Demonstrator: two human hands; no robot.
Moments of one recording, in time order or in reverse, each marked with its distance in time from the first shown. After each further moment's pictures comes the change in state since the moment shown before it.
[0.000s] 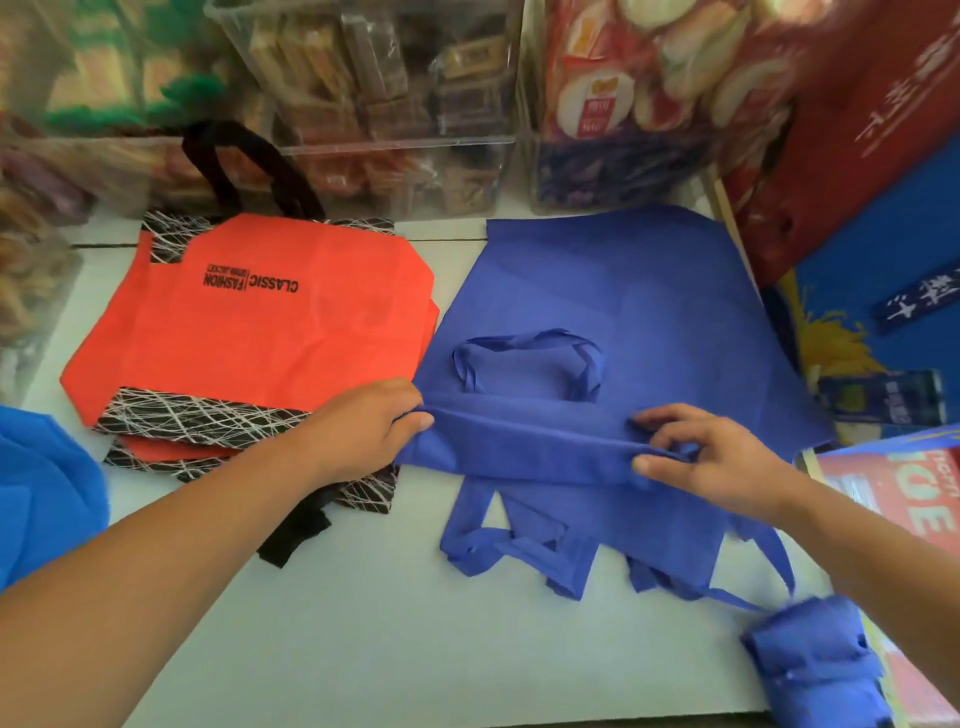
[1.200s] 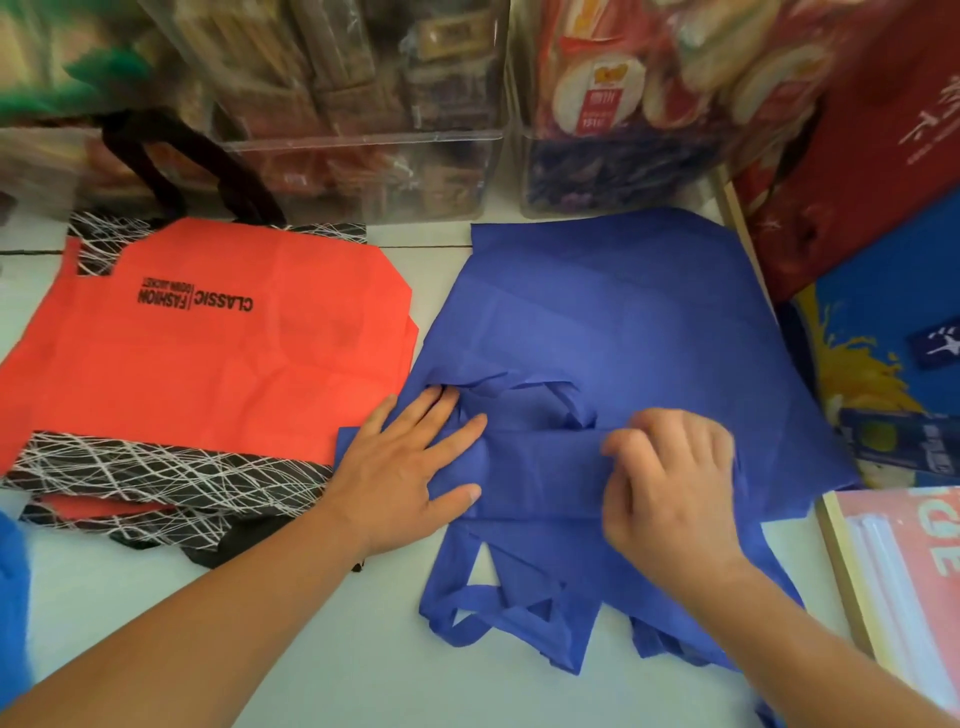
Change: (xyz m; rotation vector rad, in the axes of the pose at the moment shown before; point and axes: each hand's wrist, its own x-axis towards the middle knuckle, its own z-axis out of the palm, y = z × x) left_hand 0.039 0.011 0.070 0.331 0.136 0.128; right_hand 0.025 -0.046 0.052 -0.581 0.700 -0.303
